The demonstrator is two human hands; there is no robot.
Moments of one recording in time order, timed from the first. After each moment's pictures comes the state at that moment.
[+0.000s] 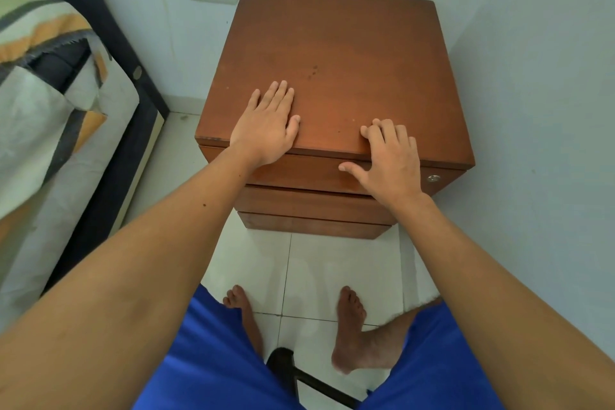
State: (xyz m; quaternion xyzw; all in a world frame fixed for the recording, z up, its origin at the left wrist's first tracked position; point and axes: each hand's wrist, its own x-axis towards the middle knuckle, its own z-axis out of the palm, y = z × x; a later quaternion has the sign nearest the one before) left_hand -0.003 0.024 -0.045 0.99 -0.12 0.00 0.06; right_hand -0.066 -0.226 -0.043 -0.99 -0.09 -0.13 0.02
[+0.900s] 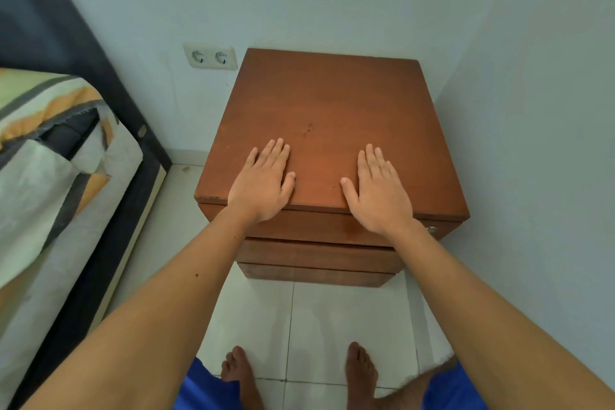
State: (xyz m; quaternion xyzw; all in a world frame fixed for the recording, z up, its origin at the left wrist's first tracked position) left_hand 0.010 0.028 -0.050 0.99 -0.13 0.00 0.07; right_hand -0.012 -0.224 -0.044 -1.00 -0.06 0.00 0.07
